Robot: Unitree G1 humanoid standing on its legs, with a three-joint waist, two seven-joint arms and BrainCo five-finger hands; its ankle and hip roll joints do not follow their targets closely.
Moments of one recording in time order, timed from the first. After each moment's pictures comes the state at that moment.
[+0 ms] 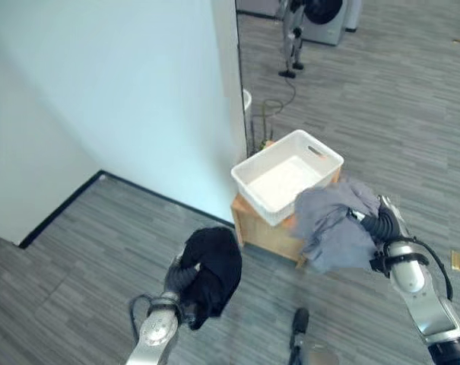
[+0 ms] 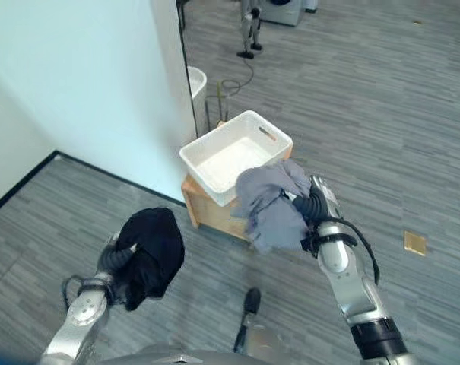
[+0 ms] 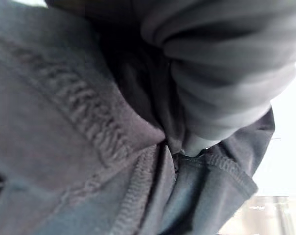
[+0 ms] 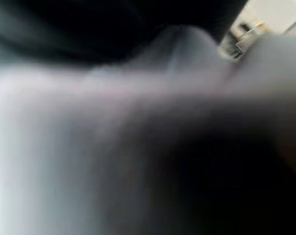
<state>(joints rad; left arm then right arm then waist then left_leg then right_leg) 0.18 0.31 -0.17 0.09 -0.20 -0.12 0.15 -0.10 -0.56 0.08 -0.10 -0.34 -0.06 -0.20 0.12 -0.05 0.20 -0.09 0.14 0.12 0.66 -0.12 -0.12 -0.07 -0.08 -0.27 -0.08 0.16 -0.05</state>
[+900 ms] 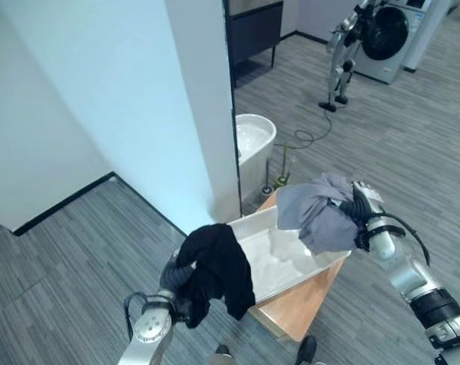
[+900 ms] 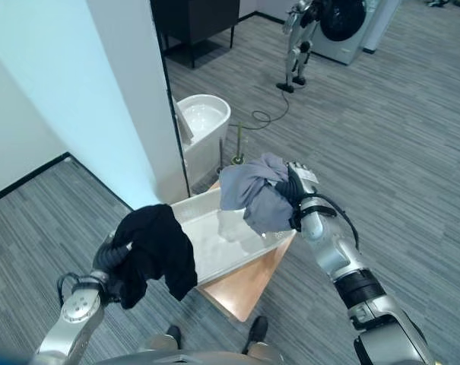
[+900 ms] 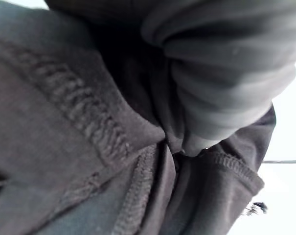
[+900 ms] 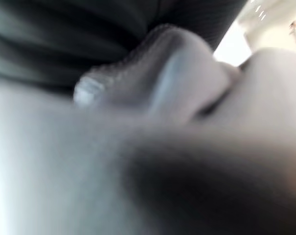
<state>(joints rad) 0.26 0.36 -0.15 0.10 -0.27 -0.11 0.13 -0.35 -0.55 0.32 0.27 -0.43 0.01 -0.23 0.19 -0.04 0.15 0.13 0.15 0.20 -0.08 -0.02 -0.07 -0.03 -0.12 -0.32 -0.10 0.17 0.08</state>
